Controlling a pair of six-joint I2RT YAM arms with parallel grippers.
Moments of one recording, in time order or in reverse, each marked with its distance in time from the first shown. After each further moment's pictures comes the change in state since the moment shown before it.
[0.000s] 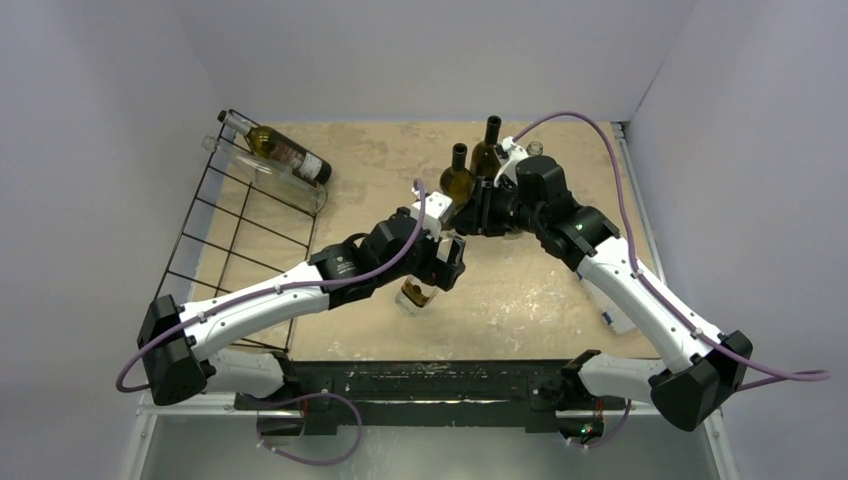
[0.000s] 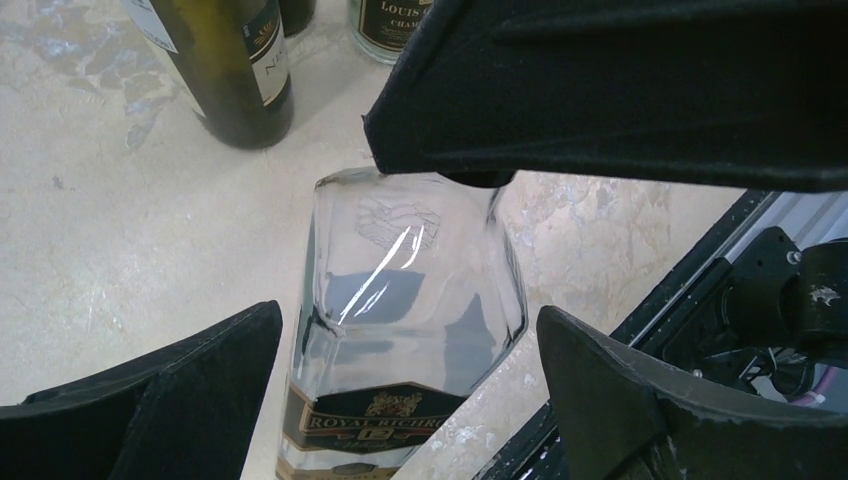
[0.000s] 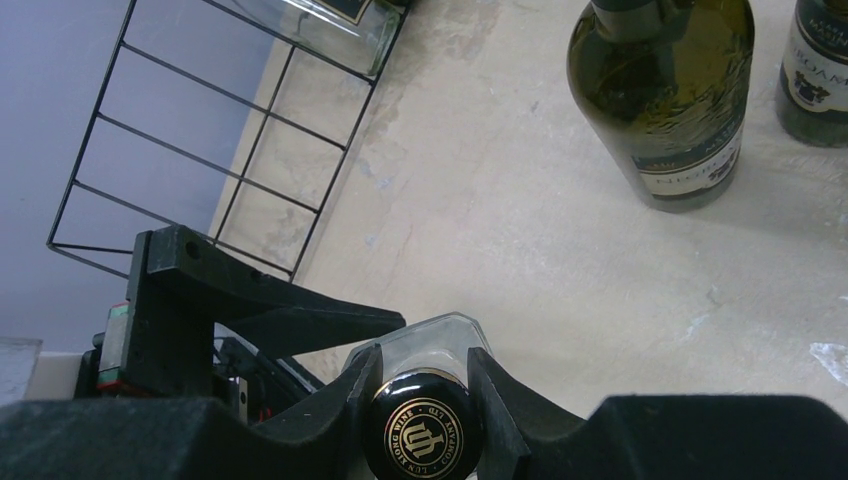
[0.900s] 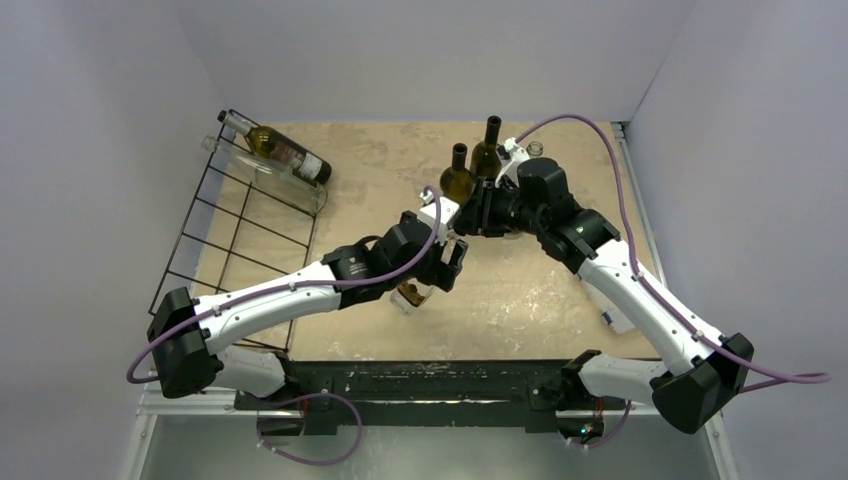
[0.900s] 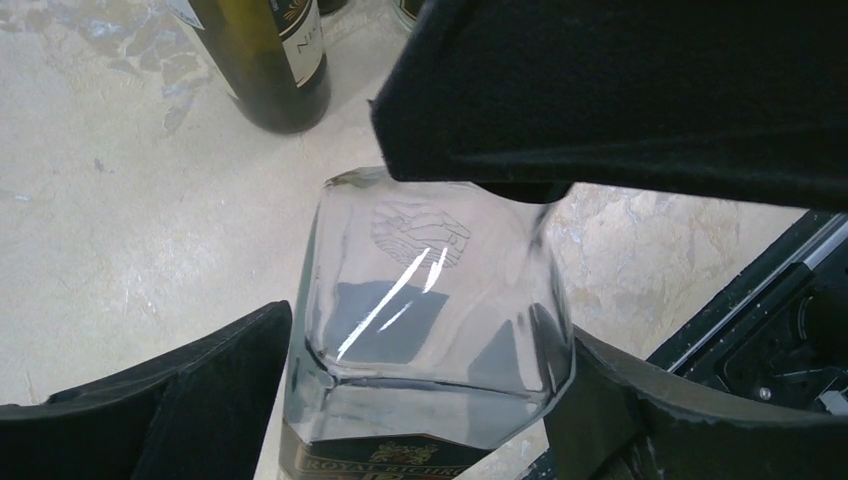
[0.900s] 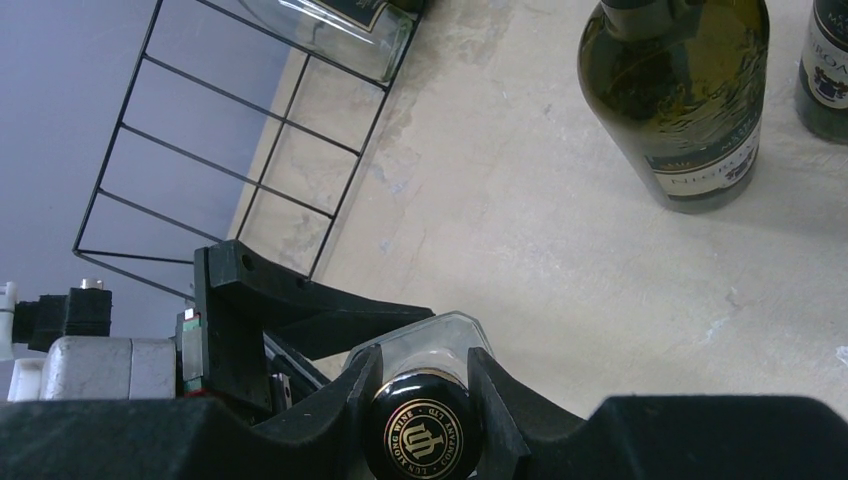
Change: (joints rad) left arm -0.026 0.070 0.010 -0.013 -0.109 0.024; right arm 0.000 -0.015 -0.027 0.034 -0.016 0.037
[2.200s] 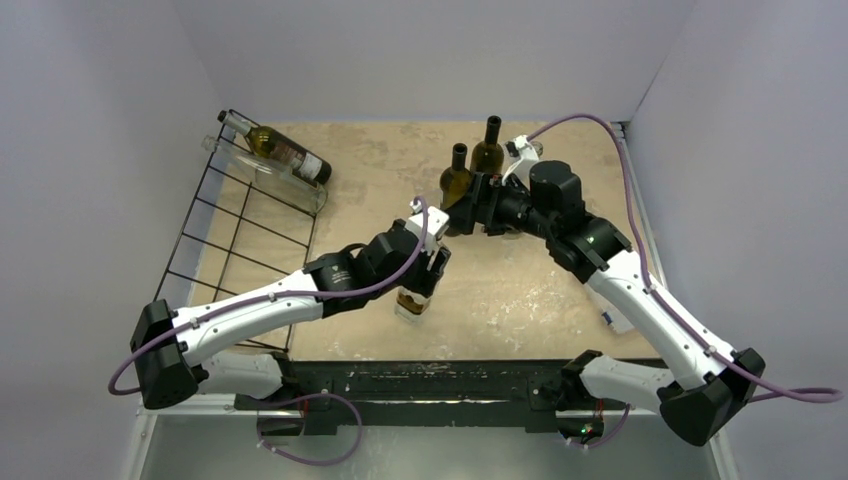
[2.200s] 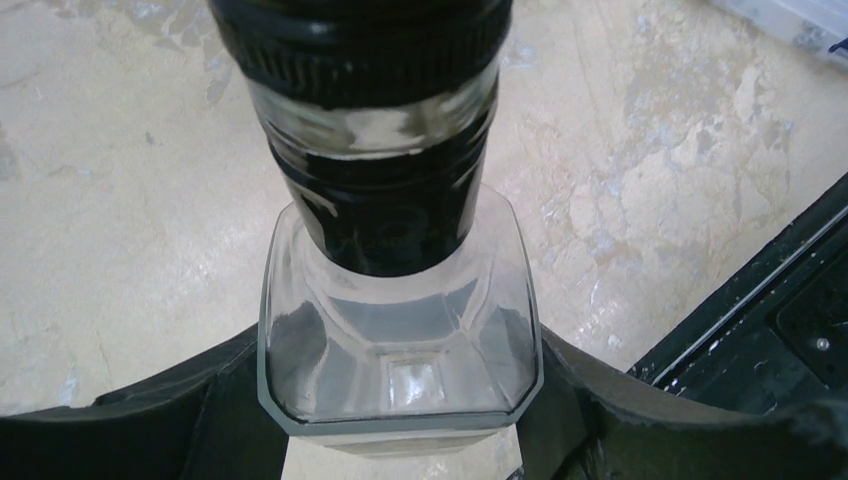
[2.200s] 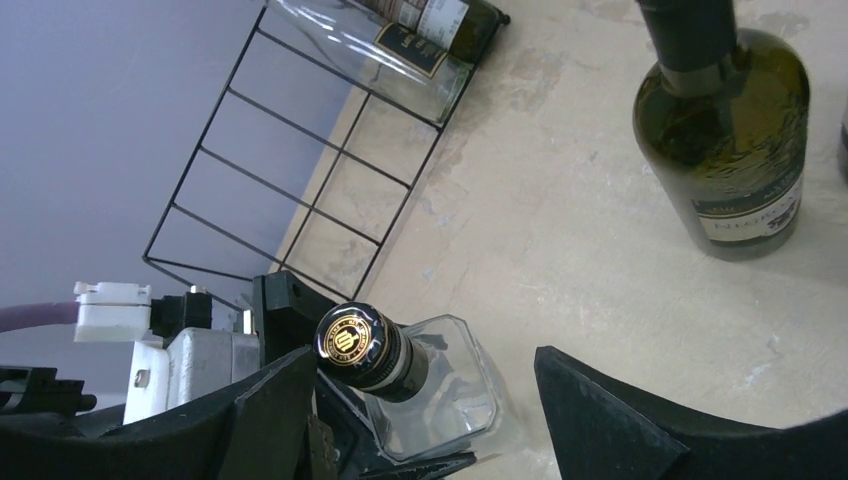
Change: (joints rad) left arm -0.009 -0.099 -0.056 -0.062 -0.016 0.067; right arm 0.005 -0.056 -0.024 0.095 -0.034 0.026
